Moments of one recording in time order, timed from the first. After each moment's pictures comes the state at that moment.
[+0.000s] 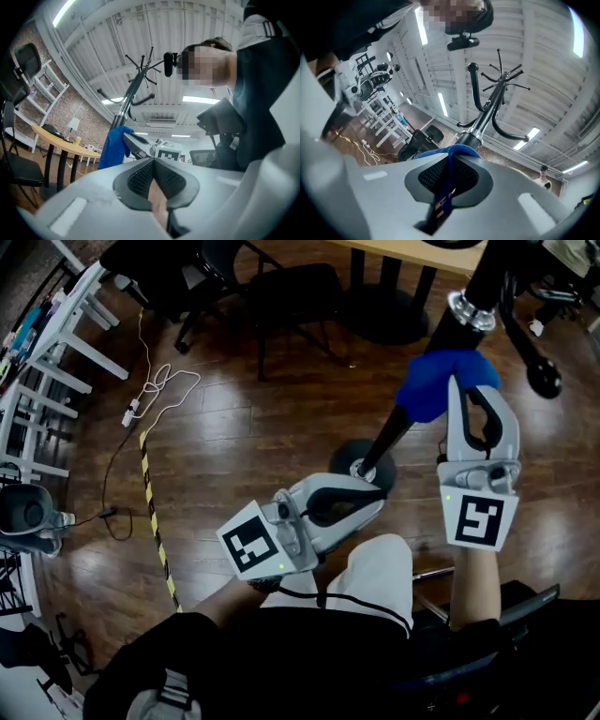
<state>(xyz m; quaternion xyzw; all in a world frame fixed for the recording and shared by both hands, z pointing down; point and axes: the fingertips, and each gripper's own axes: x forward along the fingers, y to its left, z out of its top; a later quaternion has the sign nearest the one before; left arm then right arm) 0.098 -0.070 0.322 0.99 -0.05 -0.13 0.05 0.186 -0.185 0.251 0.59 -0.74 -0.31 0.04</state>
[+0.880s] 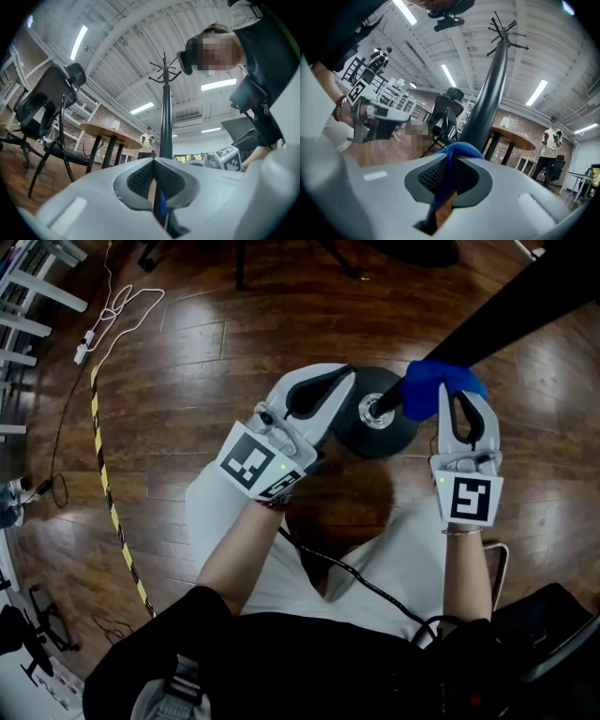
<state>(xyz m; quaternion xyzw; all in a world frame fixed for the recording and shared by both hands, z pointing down) 0.061 -0.204 0.649 0.96 -0.26 -0.14 0.02 0.188 -0.204 0.655 0.56 -0.80 -0.16 0.12</state>
